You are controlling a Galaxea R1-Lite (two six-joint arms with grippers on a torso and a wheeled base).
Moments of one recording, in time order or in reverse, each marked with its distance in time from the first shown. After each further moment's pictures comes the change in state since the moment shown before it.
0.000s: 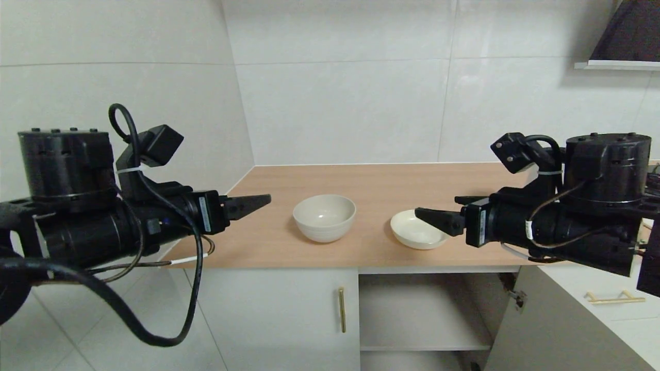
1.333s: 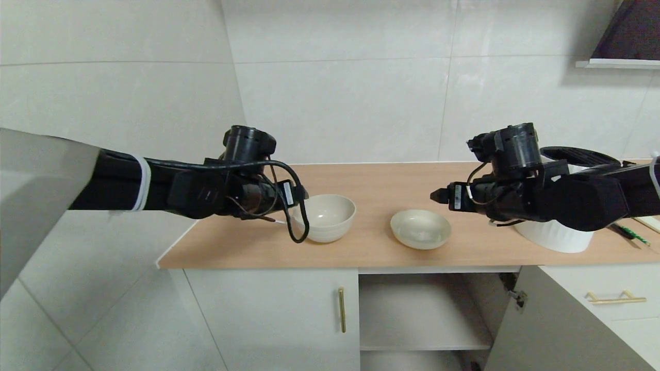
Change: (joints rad) left arm -0.114 0.547 -0.616 0.391 0.427 -0.257; right arm -0.123 0.310 -0.434 0.400 -0.343 0.160
